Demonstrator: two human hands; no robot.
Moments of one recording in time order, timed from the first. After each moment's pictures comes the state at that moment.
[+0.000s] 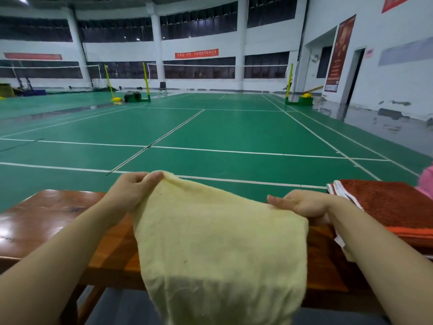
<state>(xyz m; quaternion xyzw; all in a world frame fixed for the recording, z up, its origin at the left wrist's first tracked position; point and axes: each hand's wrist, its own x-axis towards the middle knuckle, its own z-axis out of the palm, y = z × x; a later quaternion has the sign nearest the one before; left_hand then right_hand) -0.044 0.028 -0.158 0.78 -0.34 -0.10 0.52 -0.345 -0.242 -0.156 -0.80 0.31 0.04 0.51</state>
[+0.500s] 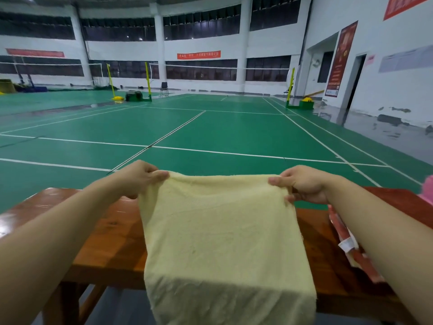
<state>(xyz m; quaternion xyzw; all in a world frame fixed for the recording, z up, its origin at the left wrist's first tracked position) -0.030 0.023 -0.113 0.87 -0.36 -0.12 0.31 -0.312 -0.257 -0.118 -0.74 0.34 -0.10 0.57</state>
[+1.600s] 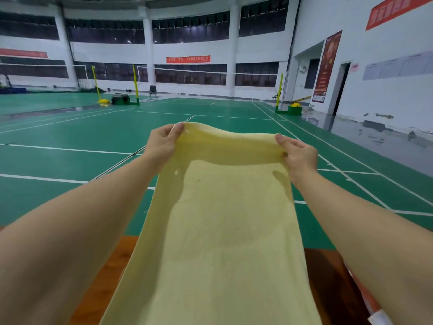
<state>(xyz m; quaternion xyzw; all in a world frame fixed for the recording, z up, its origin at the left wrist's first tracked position) 0.036 -0.186 -0.073 0.67 -0.39 -0.03 0.63 -0.211 -0.377 -0.086 -0.54 0.35 -0.53 0.55</state>
